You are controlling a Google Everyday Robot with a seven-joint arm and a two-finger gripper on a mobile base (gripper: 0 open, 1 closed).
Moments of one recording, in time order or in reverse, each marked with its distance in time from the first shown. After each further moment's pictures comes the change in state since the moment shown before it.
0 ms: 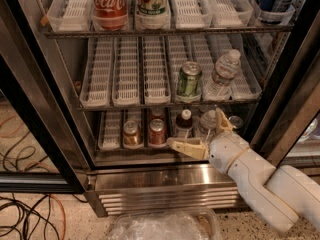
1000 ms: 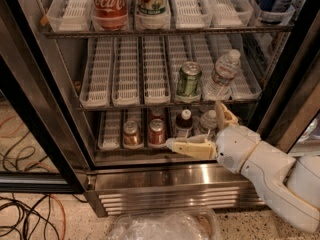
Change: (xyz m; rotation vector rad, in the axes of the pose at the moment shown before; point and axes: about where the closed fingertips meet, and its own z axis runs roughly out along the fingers) arm -0.052 0.033 -0.025 -0.125 0.034 0.000
